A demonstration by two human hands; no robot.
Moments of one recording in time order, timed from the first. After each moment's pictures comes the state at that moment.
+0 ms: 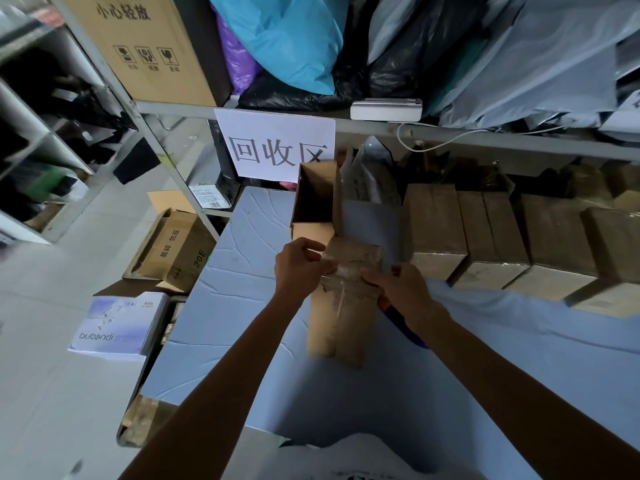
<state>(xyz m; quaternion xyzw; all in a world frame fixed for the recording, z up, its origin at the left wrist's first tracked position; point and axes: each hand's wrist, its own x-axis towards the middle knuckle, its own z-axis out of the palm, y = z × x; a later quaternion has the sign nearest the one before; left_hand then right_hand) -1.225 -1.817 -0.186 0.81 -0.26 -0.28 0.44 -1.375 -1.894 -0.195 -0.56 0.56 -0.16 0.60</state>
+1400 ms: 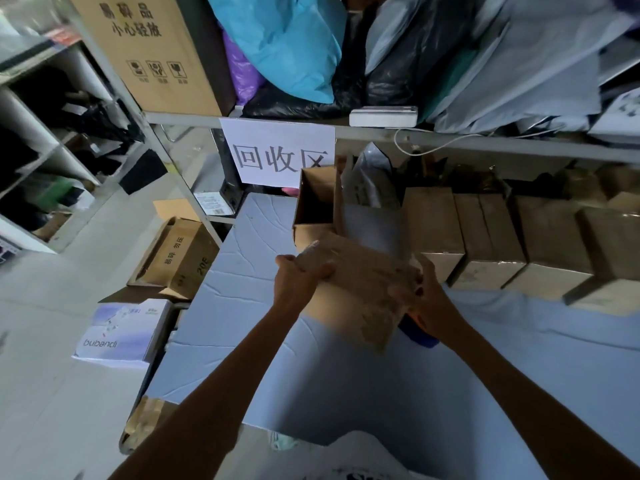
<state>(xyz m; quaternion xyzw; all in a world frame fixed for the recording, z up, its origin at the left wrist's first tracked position) -1.225 -1.801 -0.213 0.82 -0.18 -0.32 0.44 -1.435 -1.905 -0.236 -0.71 0.40 -0.18 0.54</state>
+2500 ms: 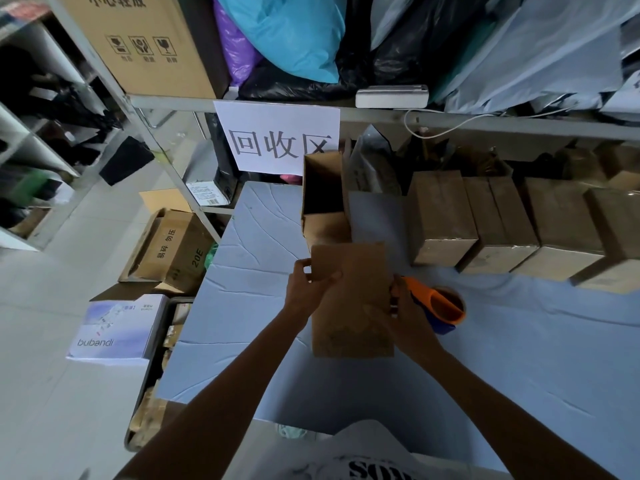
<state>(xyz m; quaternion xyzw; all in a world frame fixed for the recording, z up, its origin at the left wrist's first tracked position) -1.205 -1.789 -0.260 0.75 -0.17 -0.43 0.47 -1.394 -1.843 -0.284 -0.68 0.45 -0.20 0.54</state>
